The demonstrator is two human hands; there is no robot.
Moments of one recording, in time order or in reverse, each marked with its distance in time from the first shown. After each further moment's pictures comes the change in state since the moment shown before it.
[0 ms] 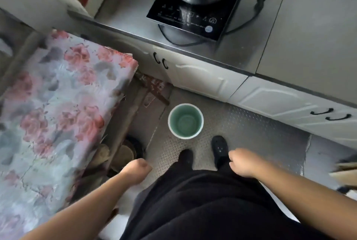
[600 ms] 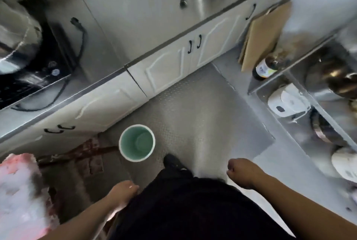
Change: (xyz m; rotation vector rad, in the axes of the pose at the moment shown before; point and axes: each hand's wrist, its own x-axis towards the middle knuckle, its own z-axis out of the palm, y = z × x) left_hand 0.005 0.079 -0.002 0.708 -0.152 0.315; right_hand -0.153 -0.065 0.232 0.964 0.183 0.632
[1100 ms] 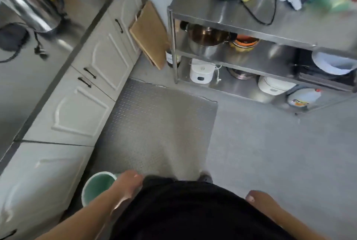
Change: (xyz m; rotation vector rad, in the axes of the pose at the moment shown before) left_hand -0.056 0.205 0.127 0.541 -0.109 0.373; right_hand -0.174 0.179 0.256 0.851 0.027 0.511
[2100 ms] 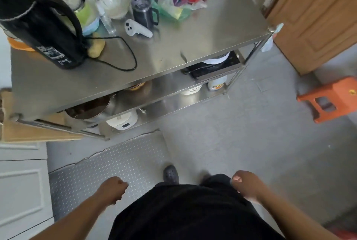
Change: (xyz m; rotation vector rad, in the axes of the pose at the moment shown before) left_hand 0.118 0.429 0.017 0.605 -0.078 0.181; right_hand 0.049 0.126 -0.191 0.672 0.198 0.212
